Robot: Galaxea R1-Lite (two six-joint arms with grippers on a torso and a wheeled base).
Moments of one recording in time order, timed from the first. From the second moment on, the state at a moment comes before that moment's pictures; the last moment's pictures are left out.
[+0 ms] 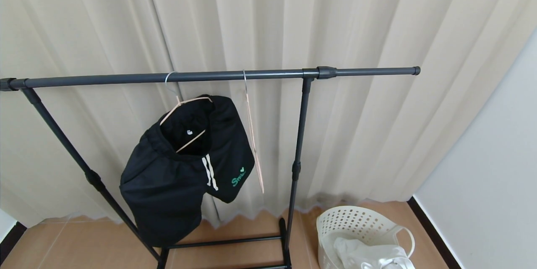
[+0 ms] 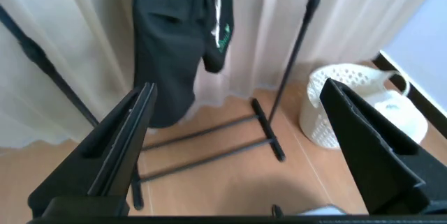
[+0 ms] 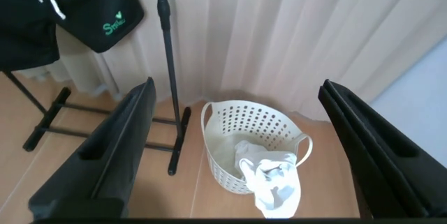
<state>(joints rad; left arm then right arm) 0.00 0.18 0.00 -0.05 -0.22 0.07 0.10 0.12 -0.01 0.03 0.05 -0.06</state>
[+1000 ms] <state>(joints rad) -0.01 0.01 0.00 -0.08 -0.16 -0.04 0.00 0.00 -0.01 0.03 0.05 0.00</state>
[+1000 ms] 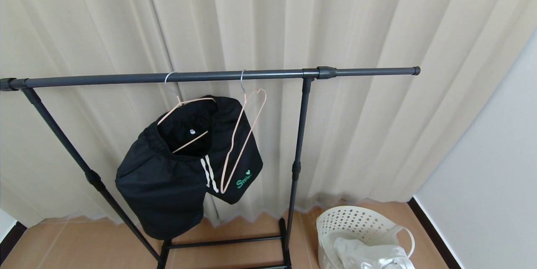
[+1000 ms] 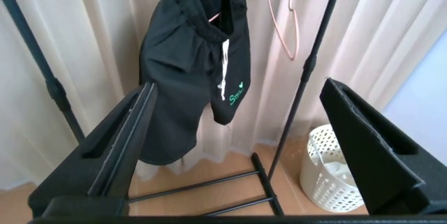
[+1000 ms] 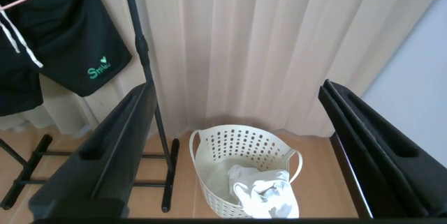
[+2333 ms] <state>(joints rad) -0.01 0.01 0.00 0.00 -0.04 0.06 0.00 0.00 -0.01 0.03 0.05 0.00</state>
